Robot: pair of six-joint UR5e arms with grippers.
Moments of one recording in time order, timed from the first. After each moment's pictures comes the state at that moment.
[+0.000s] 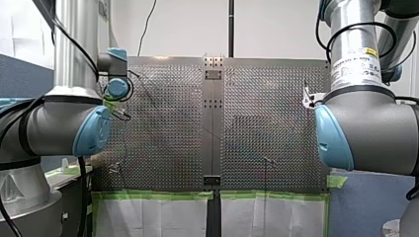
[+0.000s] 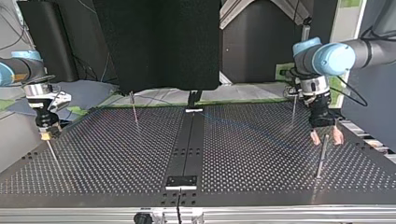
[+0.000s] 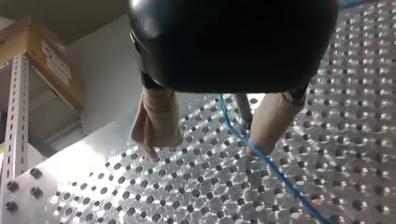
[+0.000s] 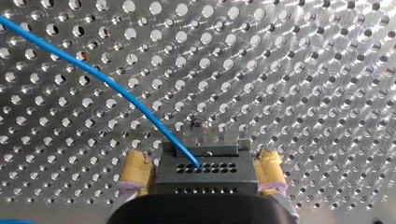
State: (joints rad) left arm 0.14 -1.62 -1.98 -2.53 -1.71 -2.68; right arm 1.50 -1.04 1.45 -0.48 1.09 1.55
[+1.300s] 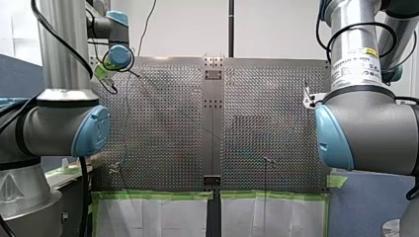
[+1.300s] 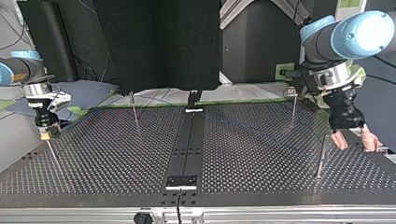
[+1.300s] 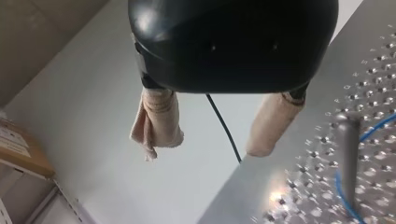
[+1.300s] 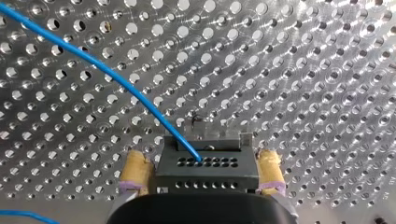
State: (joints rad) left arm 0.08 -1.41 -1.86 -2.79 -1.87 -2.30; right arm 1.49 -1.03 1.45 -0.47 1.10 1.55
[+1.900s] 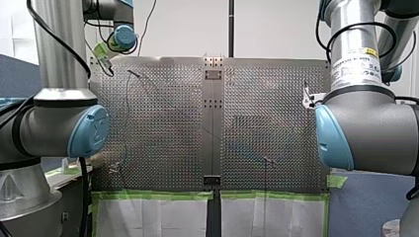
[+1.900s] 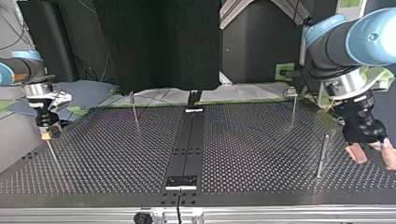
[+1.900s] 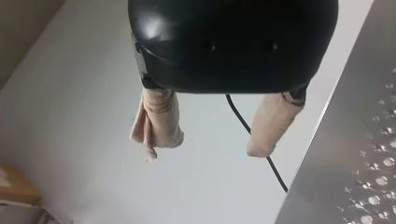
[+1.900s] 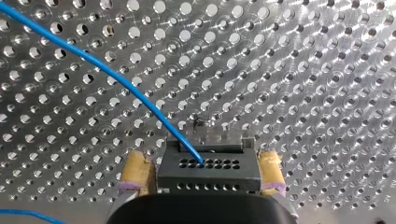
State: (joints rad) left arm 0.02 -1.41 -1.67 -2.98 -1.97 -2.10; right arm 1.50 -1.03 1.45 -0.47 1.10 1.55
